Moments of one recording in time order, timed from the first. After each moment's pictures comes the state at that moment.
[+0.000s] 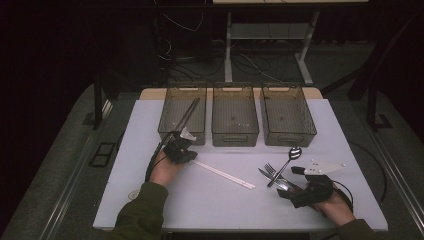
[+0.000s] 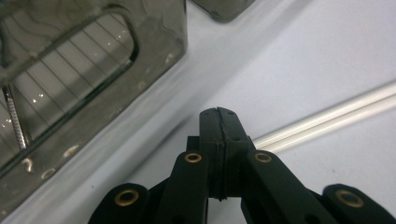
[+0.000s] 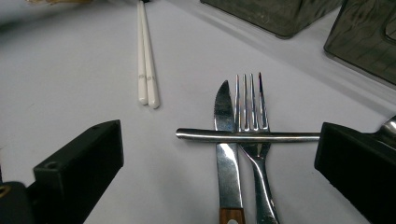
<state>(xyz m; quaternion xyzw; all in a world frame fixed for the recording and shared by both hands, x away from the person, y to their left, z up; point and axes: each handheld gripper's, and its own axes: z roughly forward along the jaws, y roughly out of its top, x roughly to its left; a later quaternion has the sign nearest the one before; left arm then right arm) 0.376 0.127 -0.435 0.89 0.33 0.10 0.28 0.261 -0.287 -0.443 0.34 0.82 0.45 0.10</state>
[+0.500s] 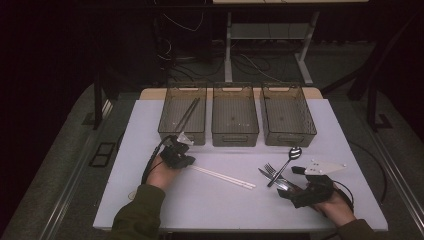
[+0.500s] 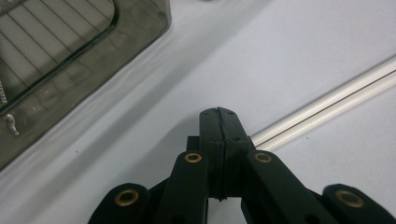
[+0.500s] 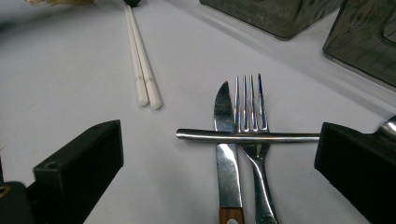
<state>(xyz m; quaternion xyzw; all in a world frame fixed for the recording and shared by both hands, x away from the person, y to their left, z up) 0.360 0.133 -0.434 0.89 0.34 0.09 0.28 0.261 -0.288 -0.443 0.34 0.82 0.46 0.10</state>
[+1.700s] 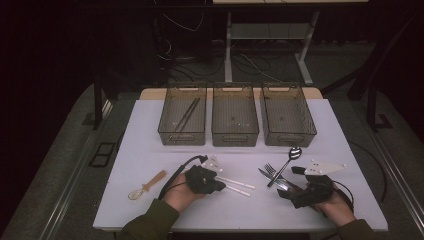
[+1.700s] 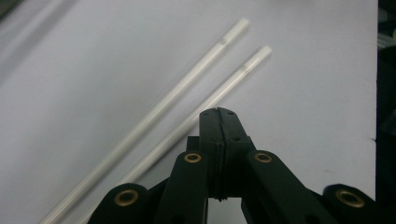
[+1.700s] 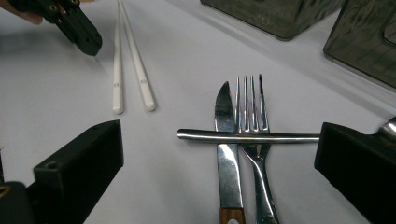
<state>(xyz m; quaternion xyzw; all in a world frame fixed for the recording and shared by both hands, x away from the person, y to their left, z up) 0.296 0.056 -0.431 0.93 0.17 0.00 0.33 0.260 -0.287 -0.442 0.34 0.82 0.46 0.10</state>
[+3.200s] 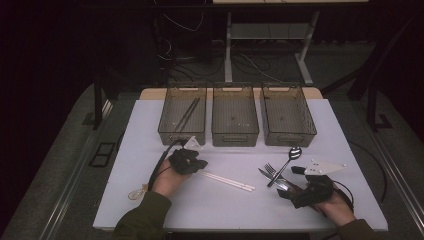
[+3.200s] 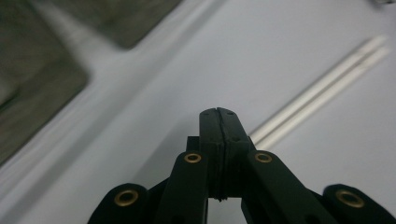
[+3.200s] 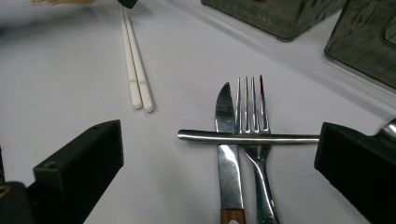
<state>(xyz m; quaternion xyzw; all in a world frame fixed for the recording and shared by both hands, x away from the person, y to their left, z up) 0.345 0.116 -0.426 0.90 0.28 0.08 0.32 0.260 -0.287 -0.442 0.34 0.82 0.46 0.10</state>
